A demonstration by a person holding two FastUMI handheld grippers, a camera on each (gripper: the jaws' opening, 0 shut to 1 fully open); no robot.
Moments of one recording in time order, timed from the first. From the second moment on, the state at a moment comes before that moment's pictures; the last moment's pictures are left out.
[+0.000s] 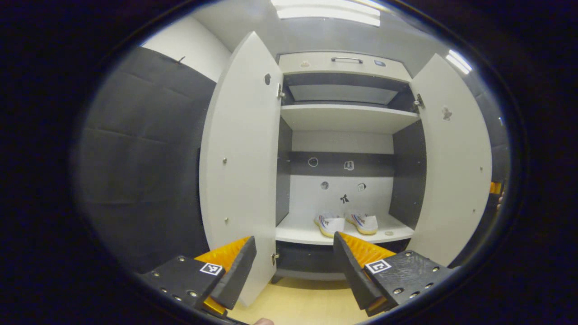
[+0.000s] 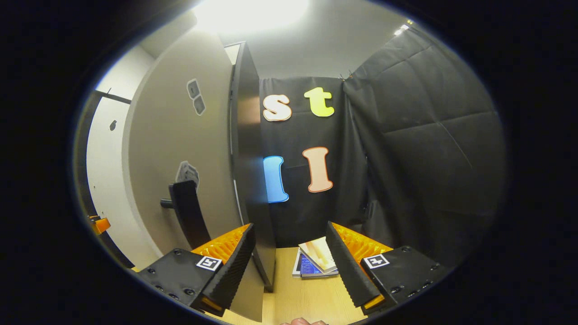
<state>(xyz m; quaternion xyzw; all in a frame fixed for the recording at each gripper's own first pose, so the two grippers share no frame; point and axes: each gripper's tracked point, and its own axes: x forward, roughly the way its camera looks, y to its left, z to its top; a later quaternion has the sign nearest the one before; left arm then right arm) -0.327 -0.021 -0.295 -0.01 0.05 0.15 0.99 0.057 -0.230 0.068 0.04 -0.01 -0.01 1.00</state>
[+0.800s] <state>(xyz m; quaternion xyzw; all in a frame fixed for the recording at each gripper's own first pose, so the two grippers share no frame) -0.368 0.030 -0.308 -0.05 0.06 0.15 0.98 0.044 -0.144 0.064 0.08 0.01 0.02 1.00</state>
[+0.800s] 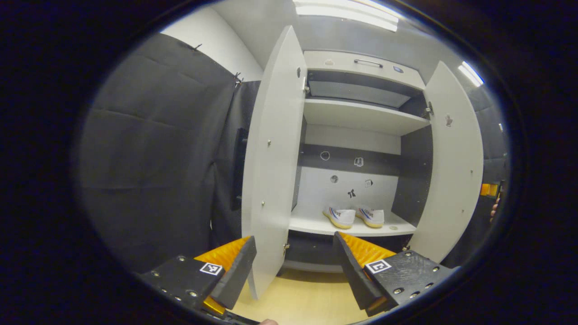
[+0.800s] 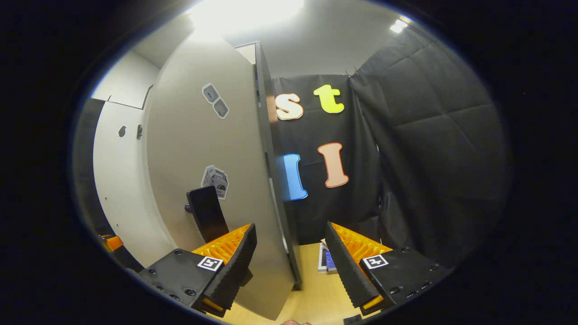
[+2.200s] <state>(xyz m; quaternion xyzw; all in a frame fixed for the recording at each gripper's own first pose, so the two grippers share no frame) -0.355 0.233 -0.237 -0.06 0.00 0.14 0.99 -0.006 -0.029 0.021 0.05 0.04 -0.04 1.00</state>
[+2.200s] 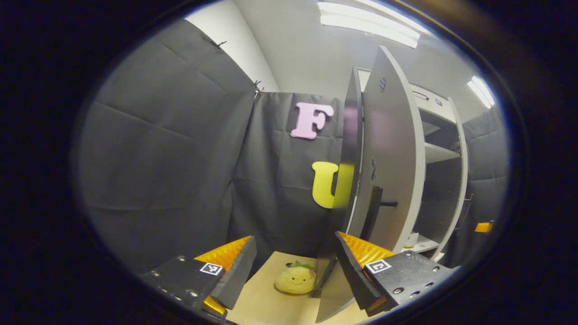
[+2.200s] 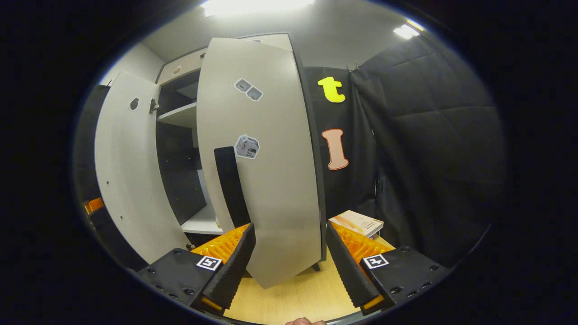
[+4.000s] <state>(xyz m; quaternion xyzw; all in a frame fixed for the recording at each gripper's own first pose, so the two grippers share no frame) -0.218 0.025 -0.211 -0.09 0.03 -0.05 0.99 -0.041 -0.086 0.004 0.08 0.04 -0.11 0.99</state>
